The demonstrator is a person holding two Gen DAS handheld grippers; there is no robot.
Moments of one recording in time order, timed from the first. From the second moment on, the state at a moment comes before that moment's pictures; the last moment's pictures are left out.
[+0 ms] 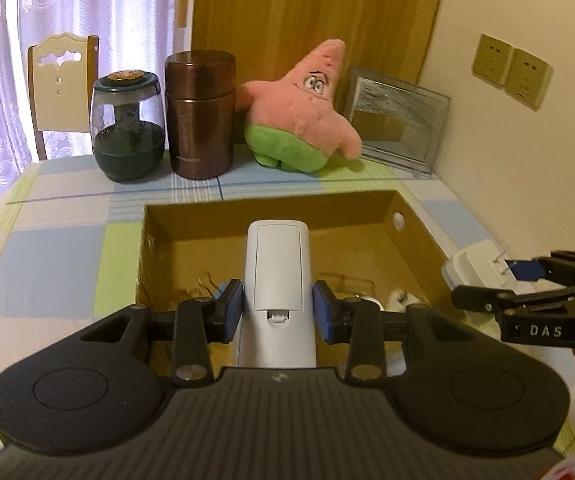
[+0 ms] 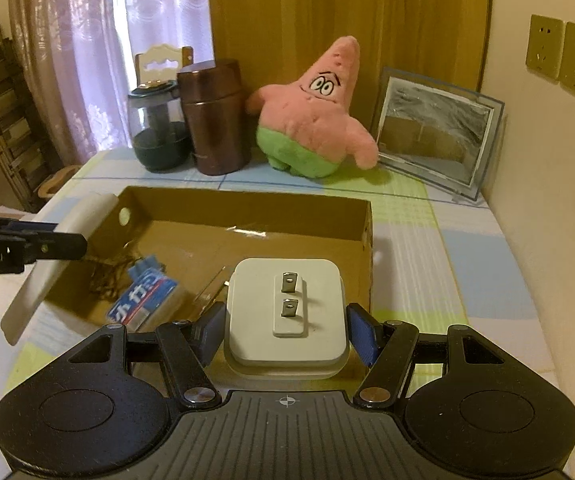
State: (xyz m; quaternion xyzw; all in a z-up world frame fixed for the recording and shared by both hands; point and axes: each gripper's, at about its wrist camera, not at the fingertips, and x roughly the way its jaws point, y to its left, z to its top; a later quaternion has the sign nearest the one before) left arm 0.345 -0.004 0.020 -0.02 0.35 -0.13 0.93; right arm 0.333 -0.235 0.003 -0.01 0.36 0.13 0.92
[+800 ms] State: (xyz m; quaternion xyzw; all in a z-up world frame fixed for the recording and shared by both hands) left arm 0.424 -0.022 -0.020 -0.04 0.39 -0.13 0.91; right arm 0.408 -0.234 -0.029 0.01 0.39 0.11 0.91
